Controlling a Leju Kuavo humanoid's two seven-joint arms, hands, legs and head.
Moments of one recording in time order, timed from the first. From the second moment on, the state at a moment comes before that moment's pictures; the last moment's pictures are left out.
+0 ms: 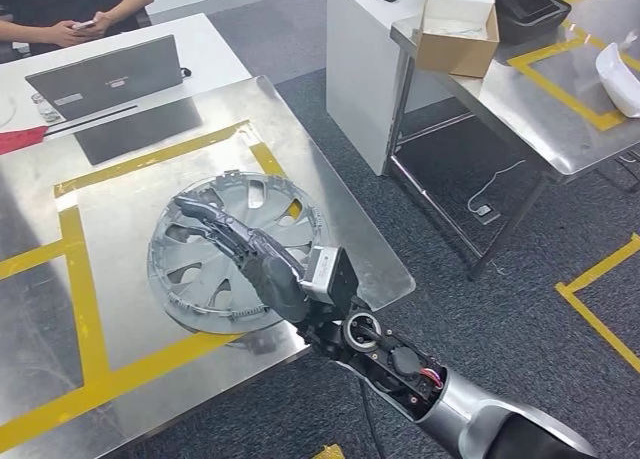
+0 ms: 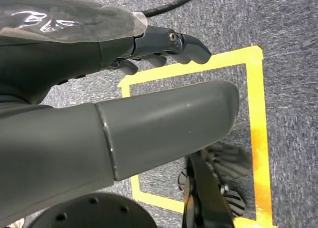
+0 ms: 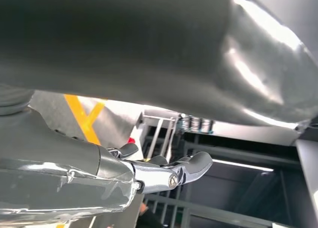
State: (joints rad) left arm -0.09 0.13 -0.88 -0.21 1.26 0.22 -0.13; right arm -0.40 0.09 0.82 -1.51 -0.44 0.06 -0.54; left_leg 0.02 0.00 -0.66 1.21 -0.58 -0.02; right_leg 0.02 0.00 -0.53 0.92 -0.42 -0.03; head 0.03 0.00
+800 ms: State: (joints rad) left arm -0.10 0.13 -0.88 -0.21 1.26 0.23 -0.11; right arm -0.33 0.04 0.77 -1.62 -0.44 0.13 -0.57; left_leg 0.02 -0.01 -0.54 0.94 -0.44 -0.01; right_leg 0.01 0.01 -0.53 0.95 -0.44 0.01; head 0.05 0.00
